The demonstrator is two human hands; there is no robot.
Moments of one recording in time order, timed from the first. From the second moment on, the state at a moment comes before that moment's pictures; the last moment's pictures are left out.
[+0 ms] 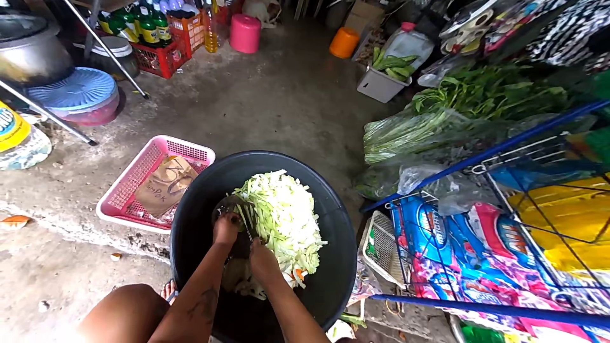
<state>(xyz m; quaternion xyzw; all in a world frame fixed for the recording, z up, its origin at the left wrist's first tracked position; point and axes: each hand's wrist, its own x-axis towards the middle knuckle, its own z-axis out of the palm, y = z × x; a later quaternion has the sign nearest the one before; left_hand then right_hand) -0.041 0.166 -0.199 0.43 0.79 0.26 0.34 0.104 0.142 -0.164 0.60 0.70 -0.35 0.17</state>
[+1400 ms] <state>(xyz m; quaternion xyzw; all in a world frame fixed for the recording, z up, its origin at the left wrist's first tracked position) -0.037 0.158 -0.208 0.38 0.79 0.32 0.35 0.109 0.134 -0.147 0.58 0.72 -0.33 0.17</state>
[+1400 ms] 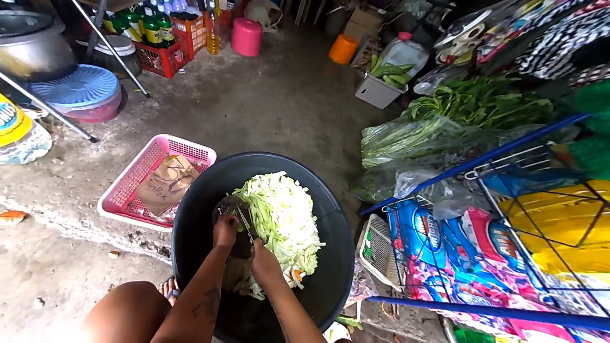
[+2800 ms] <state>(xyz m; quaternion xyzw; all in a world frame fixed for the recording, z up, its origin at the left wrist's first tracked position) -0.045 0.154 -0.208 0.39 0.80 0.30 0.35 0.109 0.128 -0.146 0.58 0.72 -0.33 0.15</state>
